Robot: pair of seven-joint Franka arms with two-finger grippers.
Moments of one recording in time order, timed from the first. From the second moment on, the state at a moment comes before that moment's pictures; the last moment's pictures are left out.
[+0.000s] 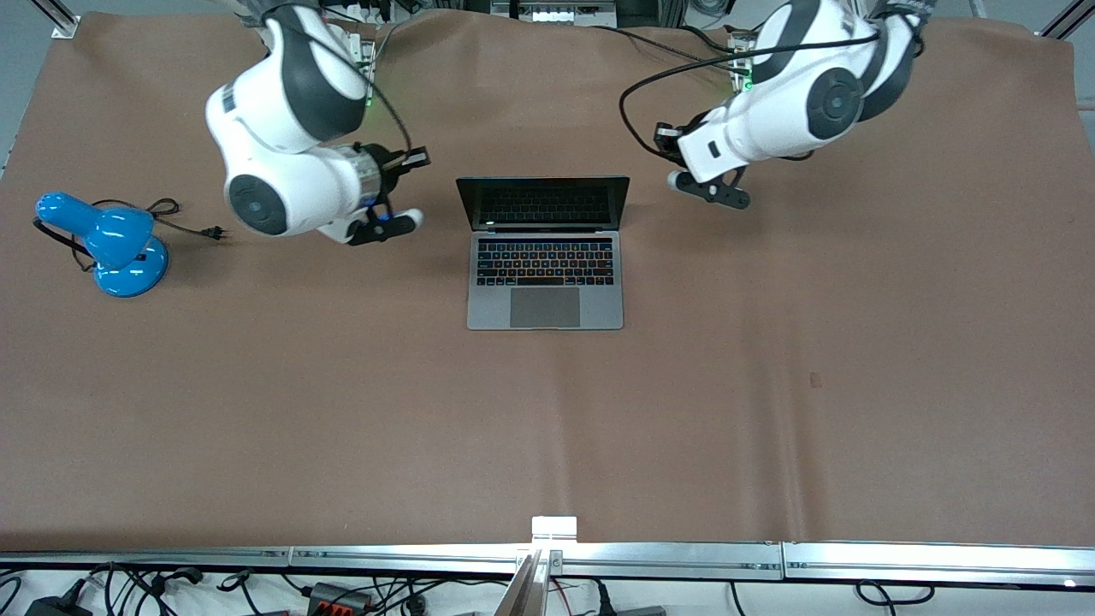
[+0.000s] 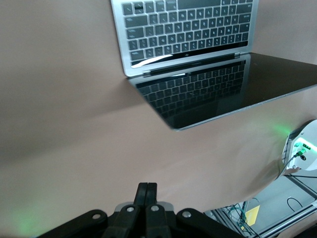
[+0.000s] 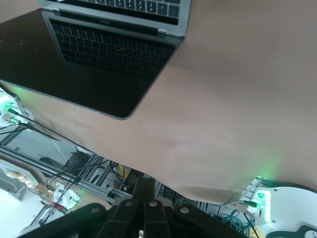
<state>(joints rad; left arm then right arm) 0.04 -0.09 -0.57 -2.23 -0.60 1.89 -0.11 0.44 0.19 0.03 -1.89 0.50 1.53 0.16</state>
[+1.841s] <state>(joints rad) 0.06 0.32 -0.68 -2.13 -0.51 2.36 -0.25 0.63 0.18 0.01 -2.05 0.43 2.11 0.46</state>
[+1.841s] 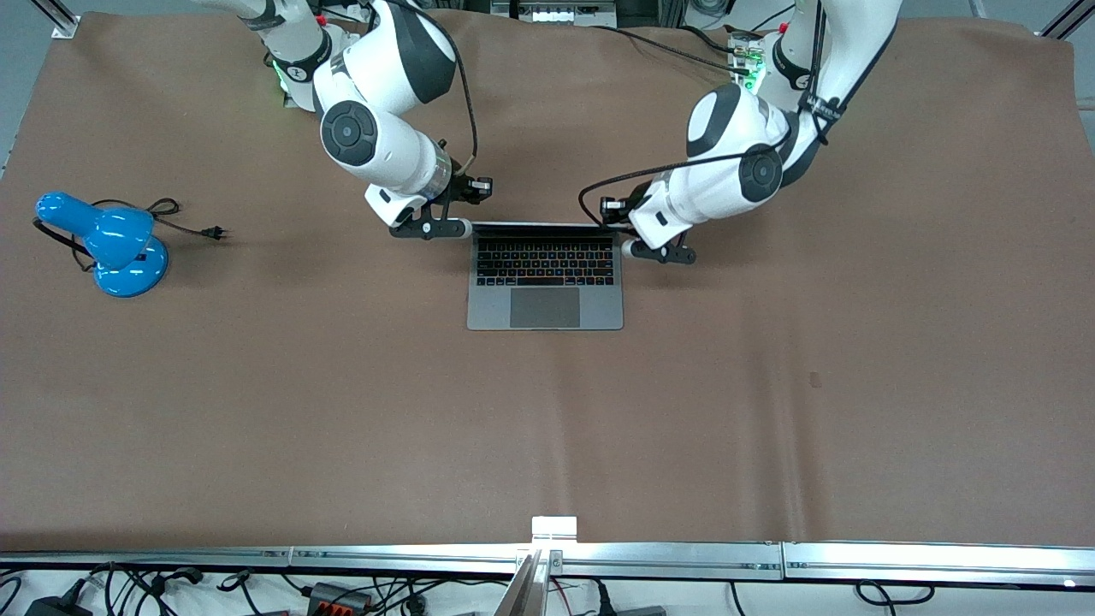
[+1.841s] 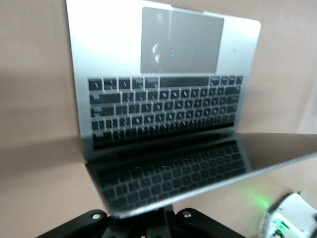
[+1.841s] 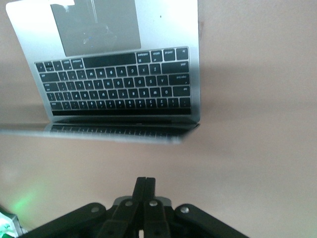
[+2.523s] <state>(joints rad) 0.04 0.58 -0.62 -1.93 -0.31 2.36 -0.29 0.60 0.47 0.00 -1.81 0.43 2.14 0.46</state>
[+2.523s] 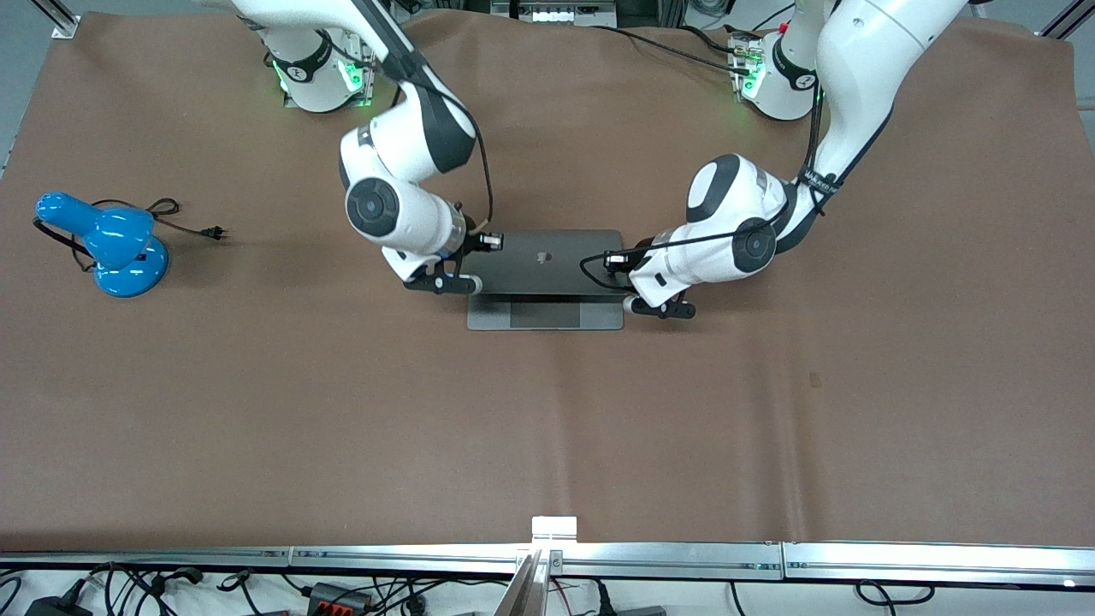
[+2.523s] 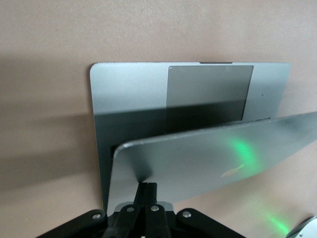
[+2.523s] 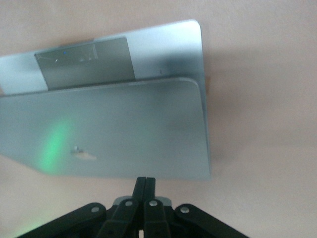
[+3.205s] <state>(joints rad) -0.19 0.68 -0.42 -1.87 -0.27 2.46 -0.30 0.60 0.71 -0.03 -1.65 0.39 2.14 0.46</state>
